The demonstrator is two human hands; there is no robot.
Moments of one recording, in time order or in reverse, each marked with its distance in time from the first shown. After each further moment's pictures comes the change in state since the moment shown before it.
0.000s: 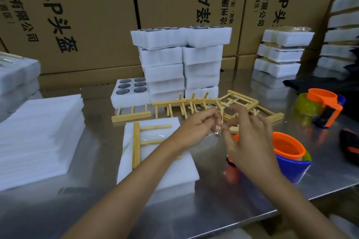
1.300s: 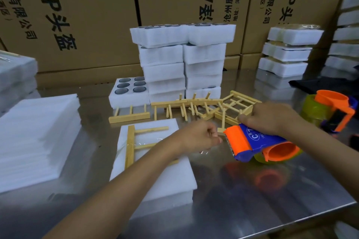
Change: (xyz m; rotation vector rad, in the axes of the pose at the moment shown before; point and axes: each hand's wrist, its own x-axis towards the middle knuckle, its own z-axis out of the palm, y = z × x) left_hand 0.020 -0.010 0.001 0.361 -0.172 -0.224; right_hand 0.105 0.089 0.013 -0.472 -0.586 0.014
